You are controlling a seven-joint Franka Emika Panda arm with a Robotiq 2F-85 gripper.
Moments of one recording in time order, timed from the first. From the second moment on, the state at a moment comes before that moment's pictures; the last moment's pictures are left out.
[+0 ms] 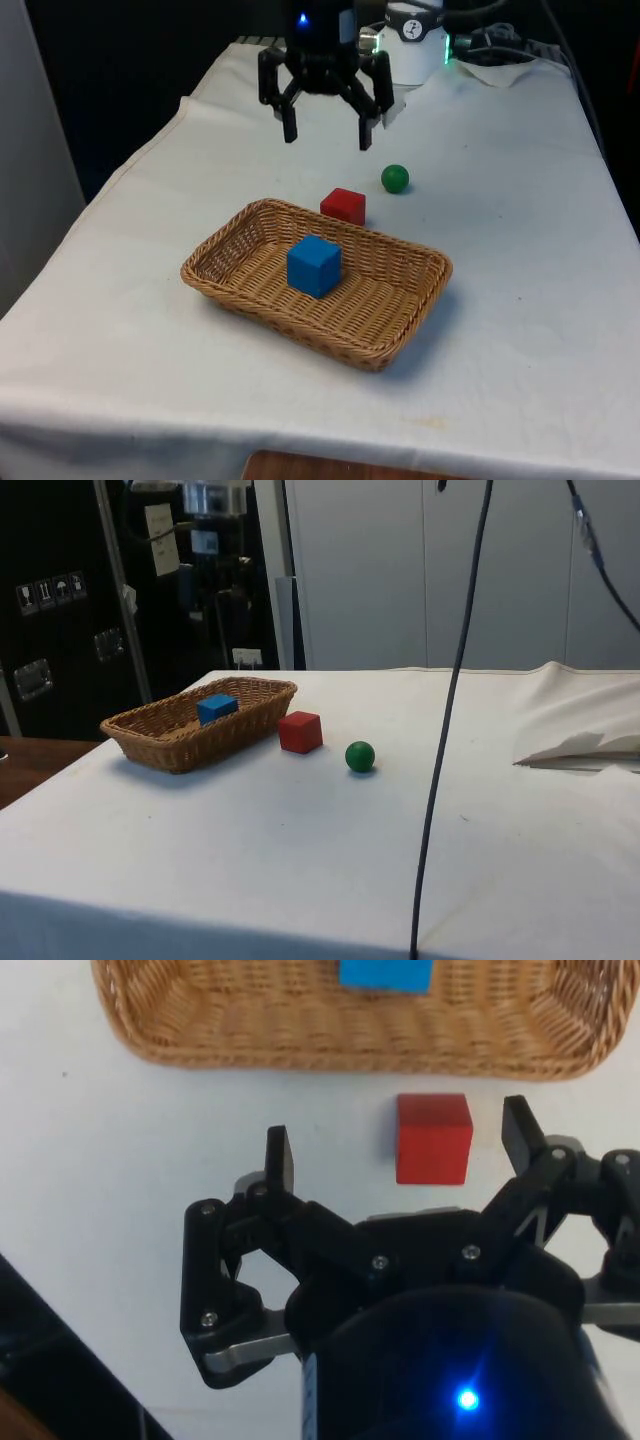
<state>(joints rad) 0.25 0.47 -0.44 -1.72 0.31 2.23 -0.08</state>
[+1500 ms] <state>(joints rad) 0.29 0.07 -0.37 -2.19 0.23 2.24 -0.06</state>
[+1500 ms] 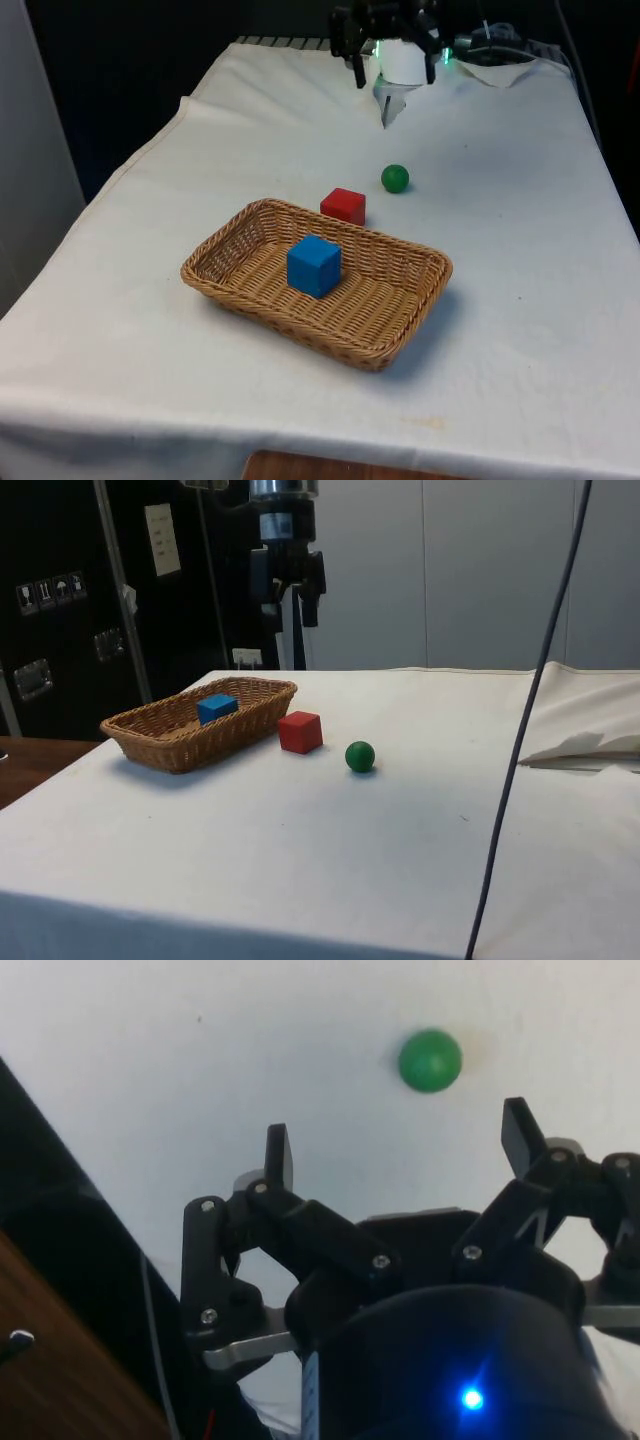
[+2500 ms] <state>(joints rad) 0.29 -0.03 -0.23 -2.36 0.11 2.37 0.08</state>
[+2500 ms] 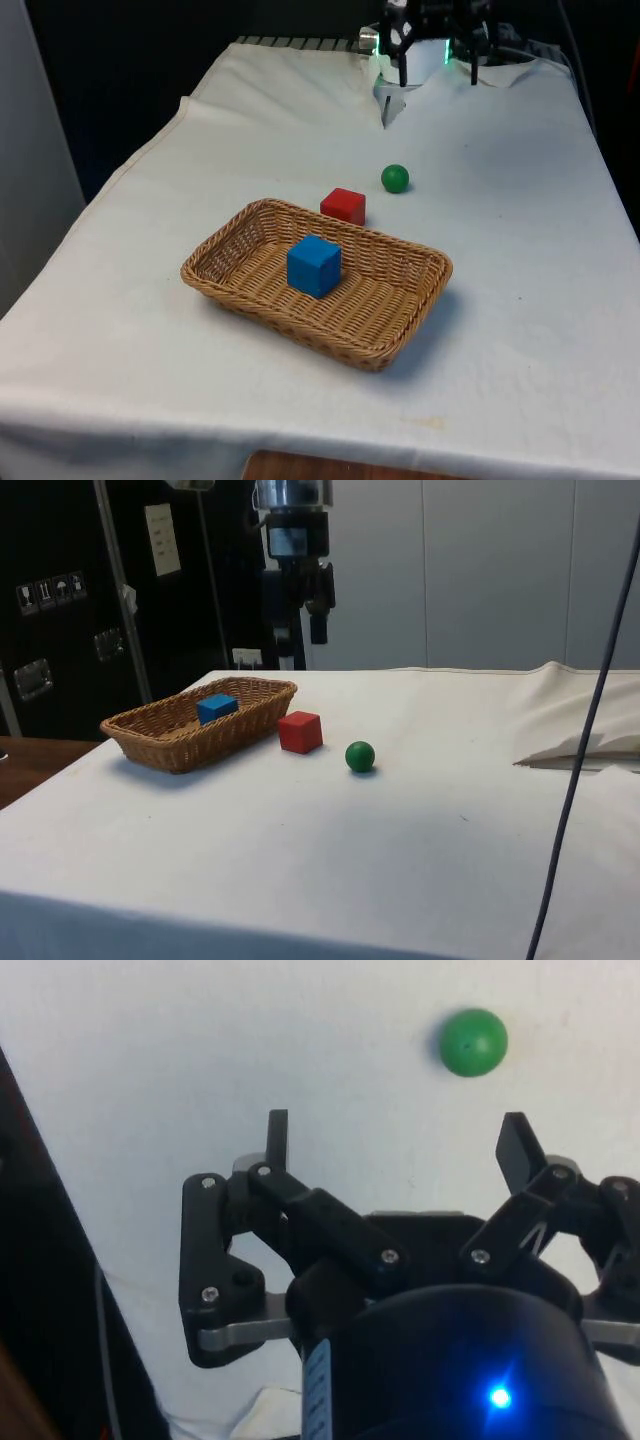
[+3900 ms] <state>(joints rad) 0.28 0.06 -0.21 -2.56 0.11 2.69 -0.08</state>
